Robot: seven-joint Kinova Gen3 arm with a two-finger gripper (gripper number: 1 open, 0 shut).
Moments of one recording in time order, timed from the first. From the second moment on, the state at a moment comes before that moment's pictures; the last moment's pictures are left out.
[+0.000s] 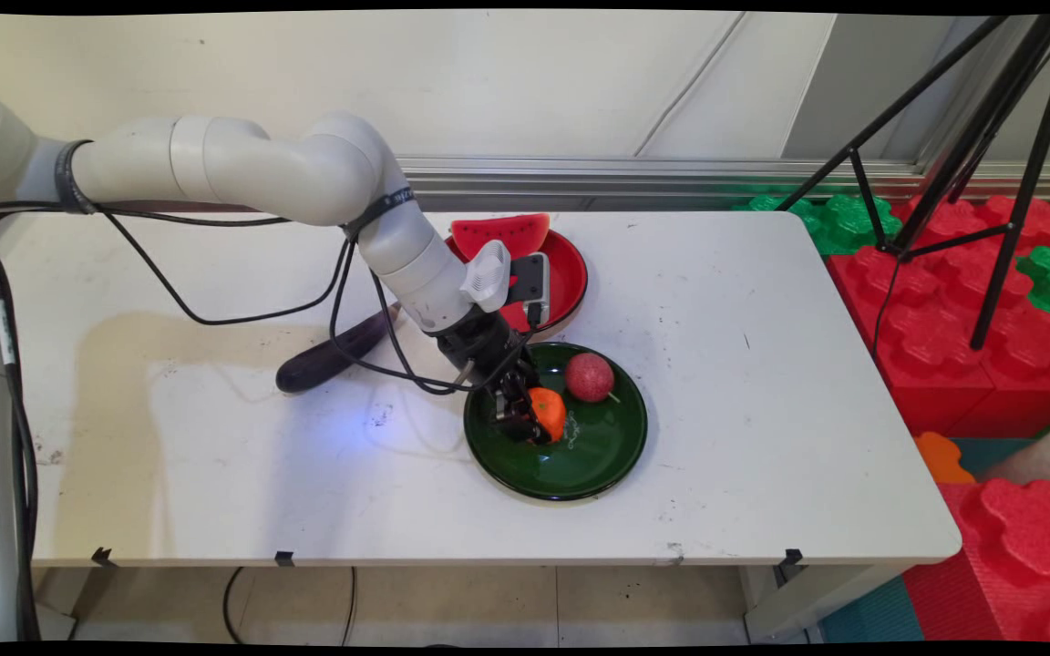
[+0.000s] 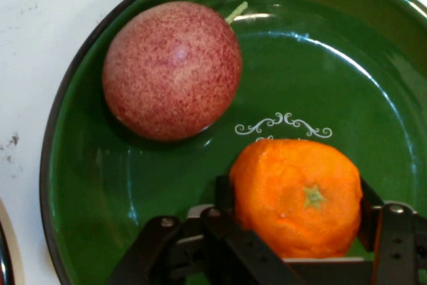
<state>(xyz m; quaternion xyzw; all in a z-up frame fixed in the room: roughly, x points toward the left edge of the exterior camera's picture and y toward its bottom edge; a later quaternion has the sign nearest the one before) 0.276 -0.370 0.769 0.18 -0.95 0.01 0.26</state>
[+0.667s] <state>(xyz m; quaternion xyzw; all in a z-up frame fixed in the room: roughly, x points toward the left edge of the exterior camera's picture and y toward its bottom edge) 0.280 -0.368 0.777 0.18 -0.95 0.01 0.26</state>
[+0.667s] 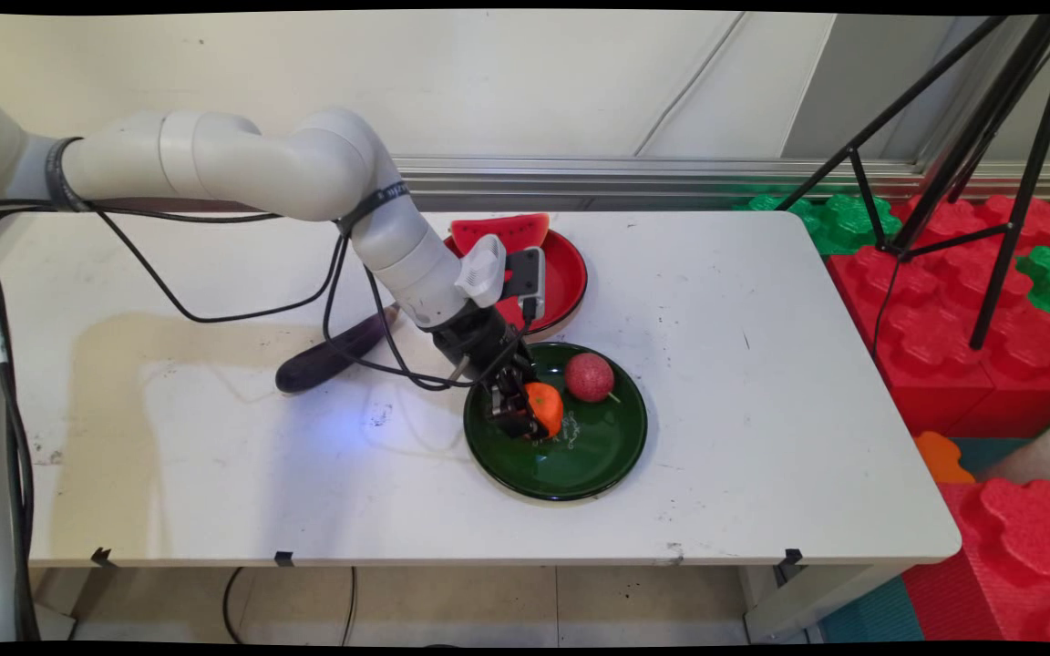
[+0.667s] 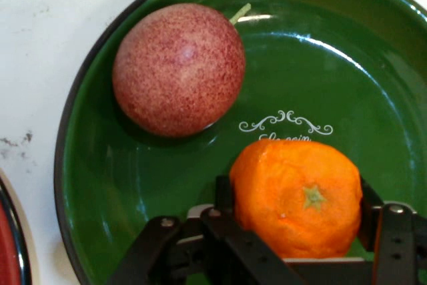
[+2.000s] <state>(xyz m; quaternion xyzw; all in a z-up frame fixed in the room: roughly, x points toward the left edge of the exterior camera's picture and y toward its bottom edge) 0.359 -0.317 0.885 0.22 -0.93 0.05 0.30</state>
